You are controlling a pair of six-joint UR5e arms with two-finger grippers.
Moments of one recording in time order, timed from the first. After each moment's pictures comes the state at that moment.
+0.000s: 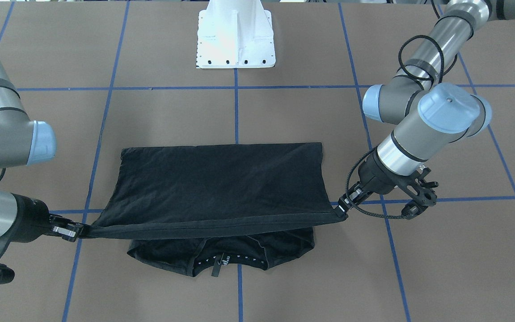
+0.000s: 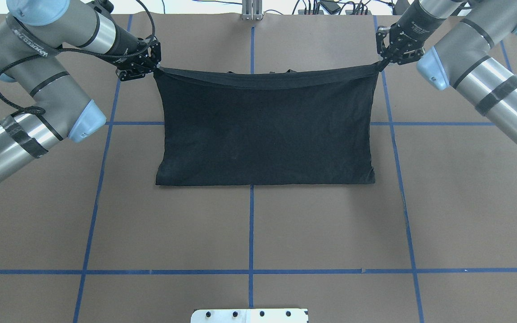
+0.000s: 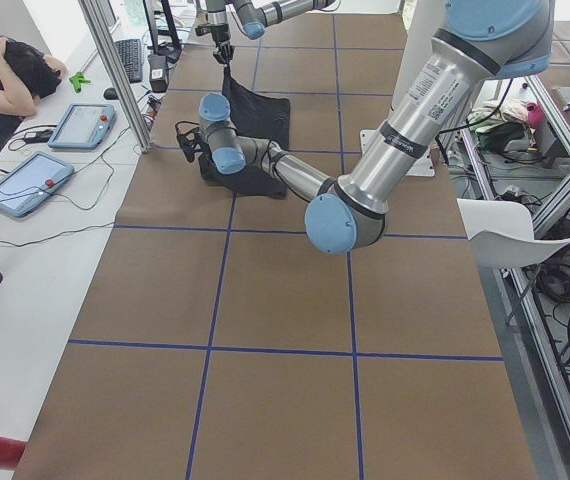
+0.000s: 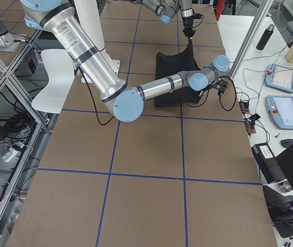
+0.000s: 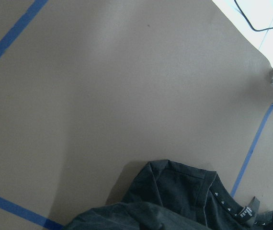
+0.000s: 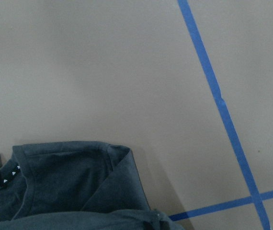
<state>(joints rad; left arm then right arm) -0.93 -2.21 -1.36 -2.24 -2.15 -1.71 1.11 -0.88 1.19 -1.32 2.51 1.12</state>
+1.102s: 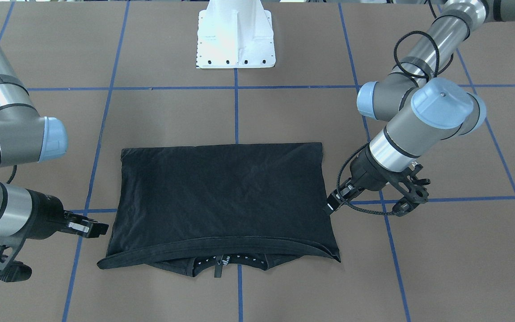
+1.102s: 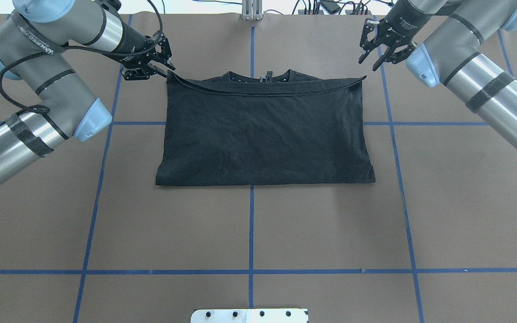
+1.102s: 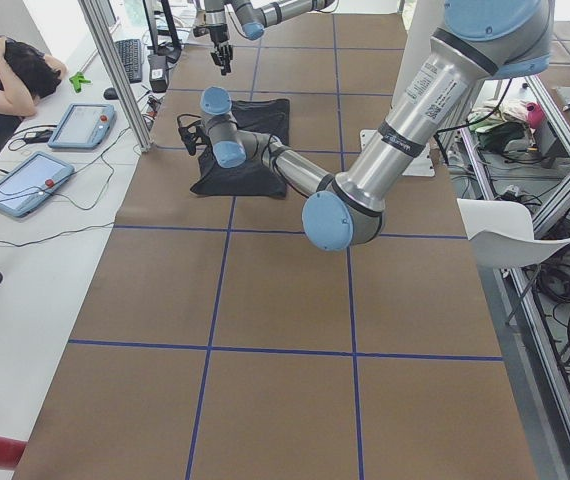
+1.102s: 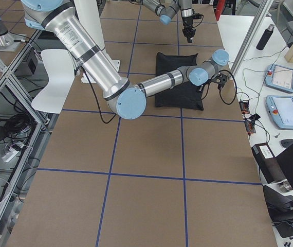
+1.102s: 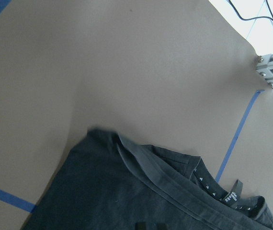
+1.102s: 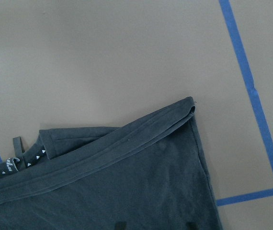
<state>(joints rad) -0.93 -2.22 -1.37 -2.23 -2.16 -1.71 1.09 -0.86 1.20 -1.32 2.51 1.12</state>
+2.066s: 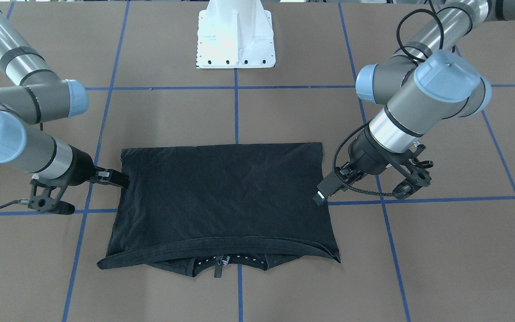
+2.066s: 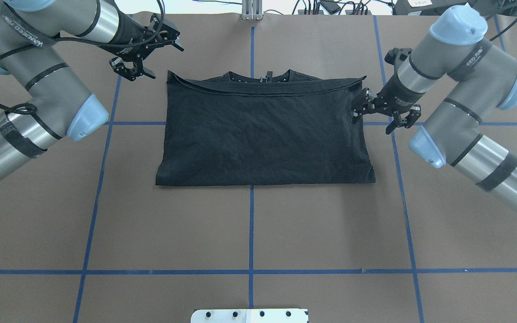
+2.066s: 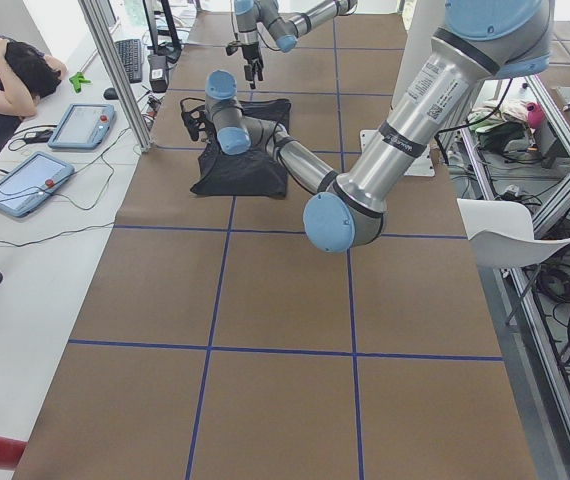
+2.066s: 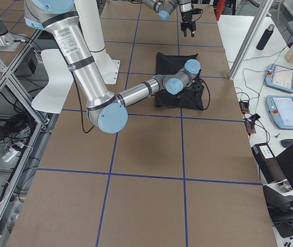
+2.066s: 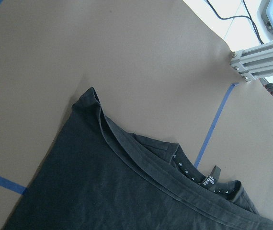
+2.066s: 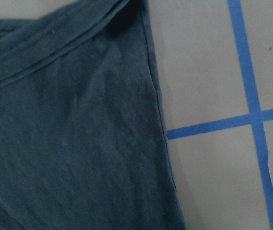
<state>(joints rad) -0.93 -2.22 -1.50 -2.14 -2.16 -1.70 0.89 -1.12 1.50 -1.32 2.36 1.13</state>
